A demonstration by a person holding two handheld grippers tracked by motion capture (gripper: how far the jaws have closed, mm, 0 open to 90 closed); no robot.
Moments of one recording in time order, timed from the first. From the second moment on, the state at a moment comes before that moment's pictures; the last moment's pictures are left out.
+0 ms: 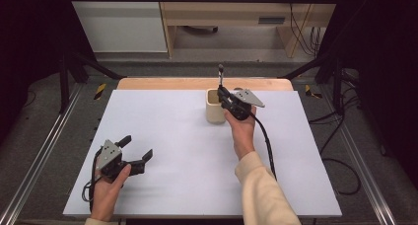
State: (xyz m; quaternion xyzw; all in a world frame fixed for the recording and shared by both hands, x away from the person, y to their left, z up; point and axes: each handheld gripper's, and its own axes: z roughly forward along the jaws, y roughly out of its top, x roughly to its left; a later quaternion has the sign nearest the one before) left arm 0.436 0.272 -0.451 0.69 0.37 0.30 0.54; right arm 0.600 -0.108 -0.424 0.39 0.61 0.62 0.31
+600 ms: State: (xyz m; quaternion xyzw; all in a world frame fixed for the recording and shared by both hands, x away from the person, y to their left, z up) left arm 0.436 0.272 -0.451 0.69 0.37 0.30 0.54; right arm 0.597 -0.108 -0.431 0.39 0.63 0.60 0.31
